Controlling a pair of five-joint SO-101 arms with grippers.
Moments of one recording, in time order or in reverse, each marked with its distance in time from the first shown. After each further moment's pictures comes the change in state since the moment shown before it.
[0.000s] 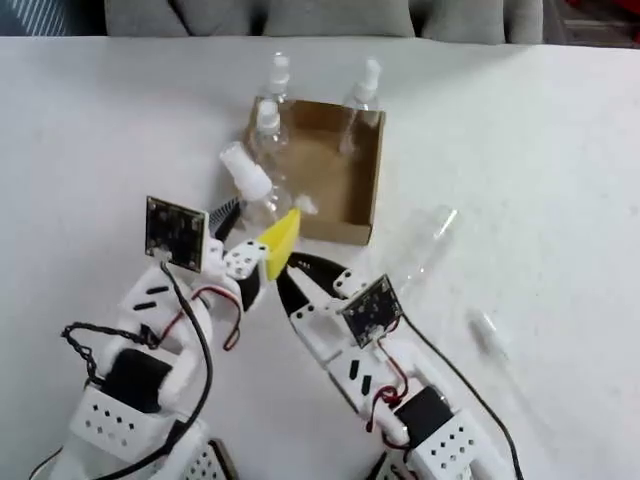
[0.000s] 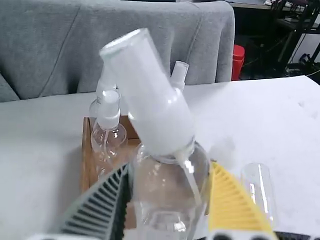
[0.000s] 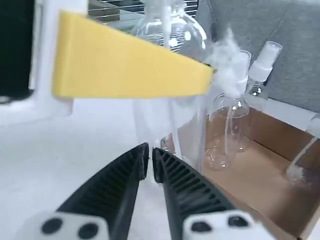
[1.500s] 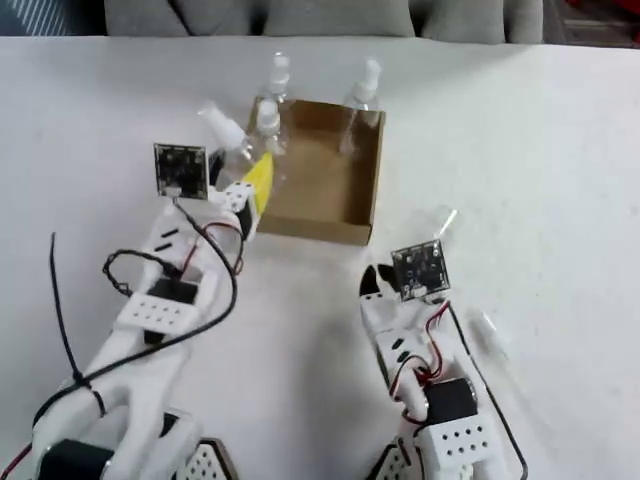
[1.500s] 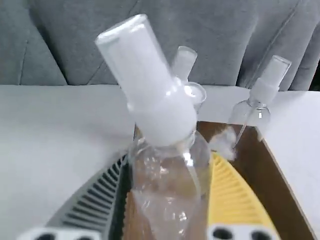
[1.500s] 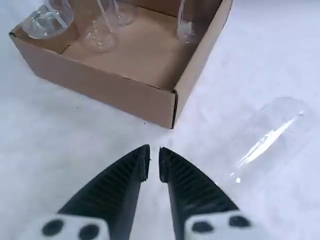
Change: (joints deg) left arm -12.4 45.8 -1.0 -48.7 0.0; right arm 23.4 -0.6 0.0 25.8 0.8
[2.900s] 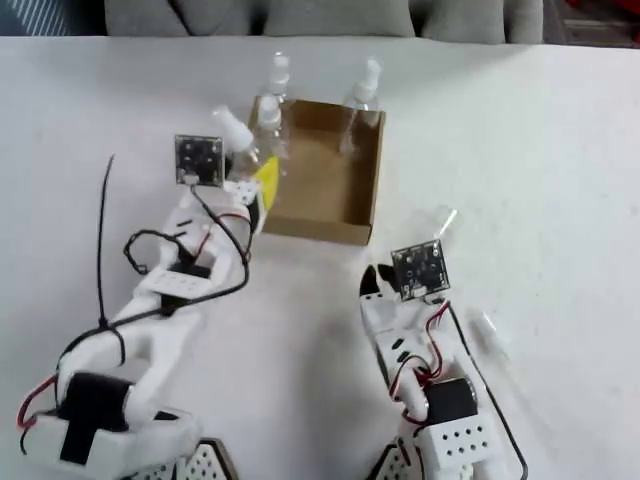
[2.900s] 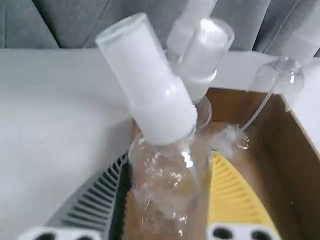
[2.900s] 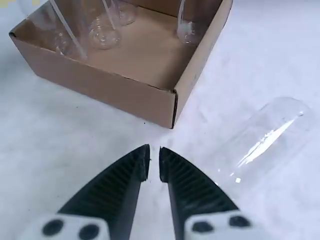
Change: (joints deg) left arm -0.3 19.9 -6.4 -7.3 0.0; right arm 0.0 0.0 0.0 0.0 0.0
